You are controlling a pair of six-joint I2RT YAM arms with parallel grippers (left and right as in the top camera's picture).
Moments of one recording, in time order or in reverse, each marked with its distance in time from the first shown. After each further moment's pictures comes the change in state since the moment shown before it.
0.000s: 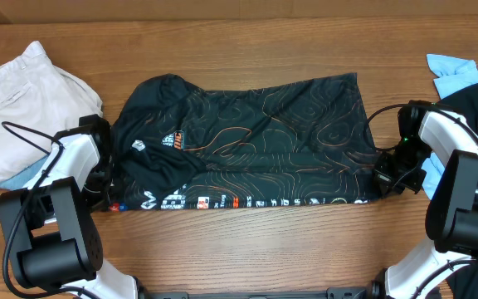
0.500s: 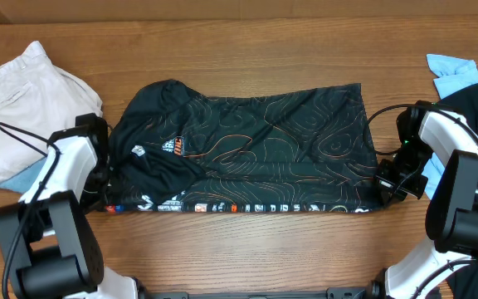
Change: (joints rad) left arm 0.000 -0.071 0.000 -0.029 -0.018 -0.021; right arm 0.000 0.000 0.000 -0.093 0.011 0.001
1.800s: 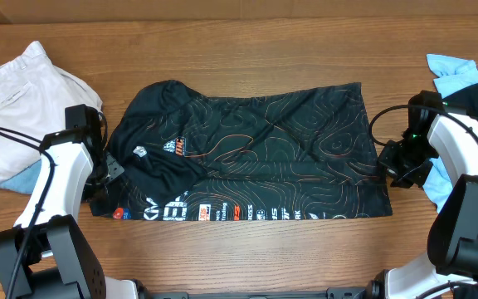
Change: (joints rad) left arm 0.000 -0.104 0.002 0.109 0.159 0.087; right arm -0.001 -0.136 0.000 0.156 -0.045 -0.001
